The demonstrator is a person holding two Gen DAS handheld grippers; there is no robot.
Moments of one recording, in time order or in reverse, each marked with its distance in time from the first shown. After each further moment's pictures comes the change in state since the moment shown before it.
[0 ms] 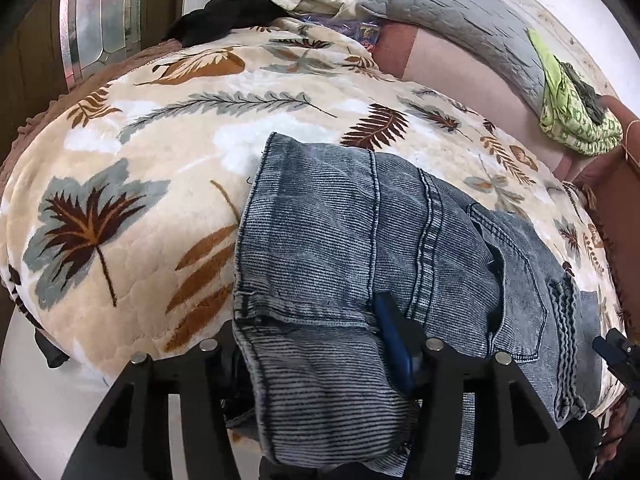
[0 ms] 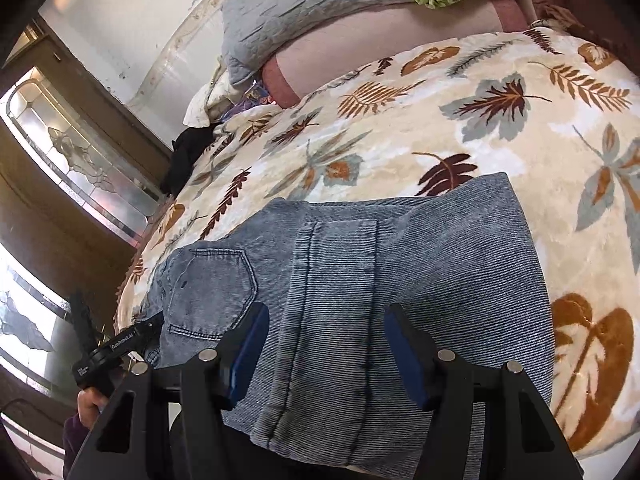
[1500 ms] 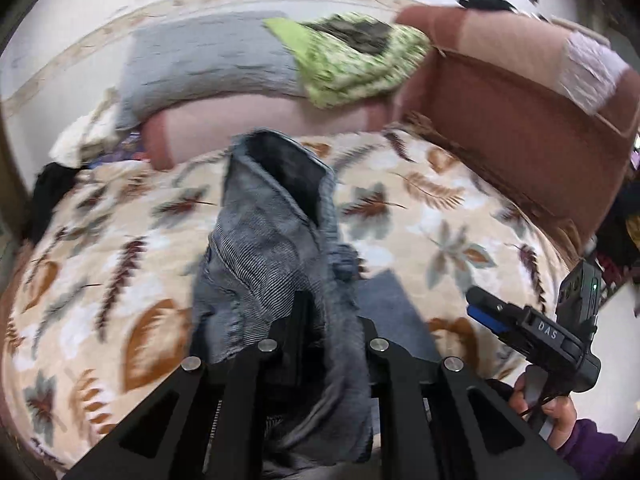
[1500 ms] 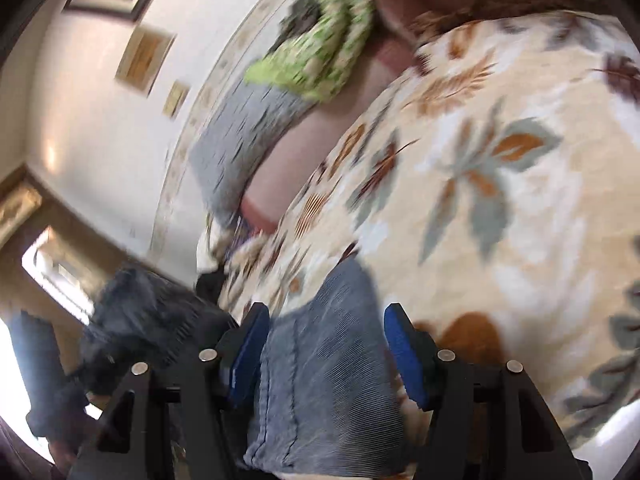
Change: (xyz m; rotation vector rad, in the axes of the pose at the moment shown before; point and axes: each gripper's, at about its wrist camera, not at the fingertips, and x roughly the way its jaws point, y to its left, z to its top) left arm -0.098 -0.318 -0.018 0.595 -0.081 -0.233; right arm -0.105 -0.136 -0.027 0.420 -0.423 0.143
